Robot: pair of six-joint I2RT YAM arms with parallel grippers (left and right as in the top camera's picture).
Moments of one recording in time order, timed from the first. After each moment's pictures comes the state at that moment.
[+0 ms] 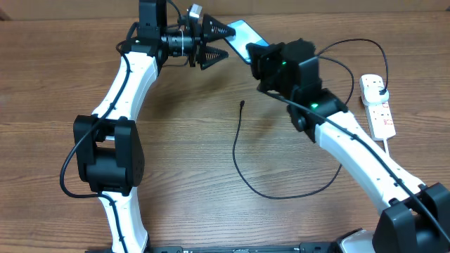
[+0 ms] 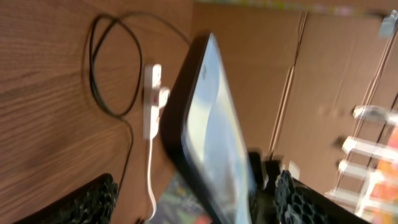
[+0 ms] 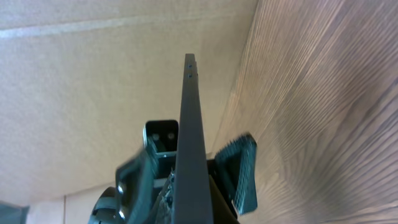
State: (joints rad) left arm -0.14 2.14 1.79 -0.27 1.19 -1.07; right arm 0.44 1.60 1.20 0.03 -0.08 1.67
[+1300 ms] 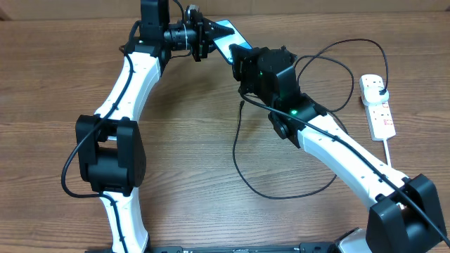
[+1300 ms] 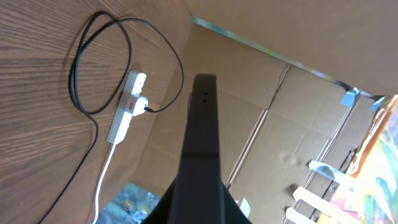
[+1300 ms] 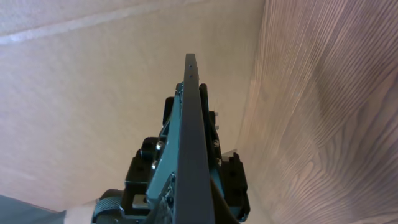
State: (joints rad) left arm -0.16 2.14 1.79 -0.15 1.11 -1.47; right arm 0.54 1.64 1.20 0.14 0.02 1.82
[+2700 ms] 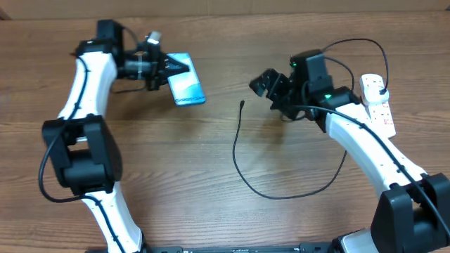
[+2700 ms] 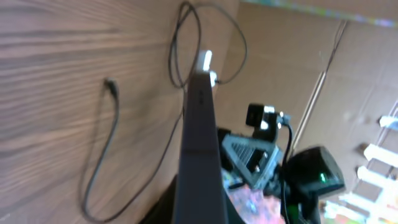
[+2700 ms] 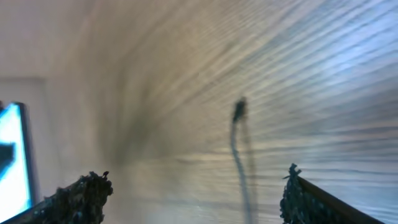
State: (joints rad) left arm 0.10 2.14 1.80 -1.05 1.22 -0.36; right arm 0.30 1.64 1.20 -0.47 -0.35 0.82
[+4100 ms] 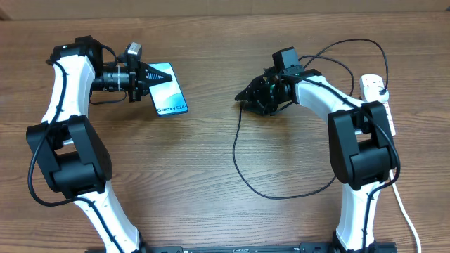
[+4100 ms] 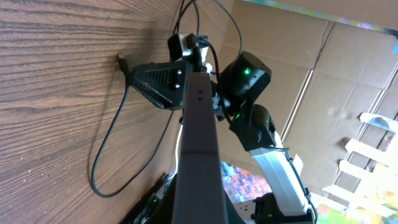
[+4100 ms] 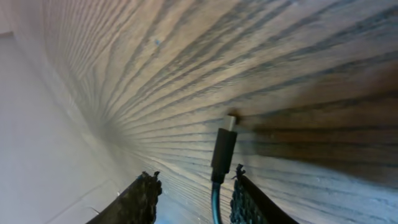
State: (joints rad) left arm 0.20 2.14 1.80 -1.33 1.25 -0.10; right arm 0.27 2.18 1.47 -0.46 -0.70 0.87
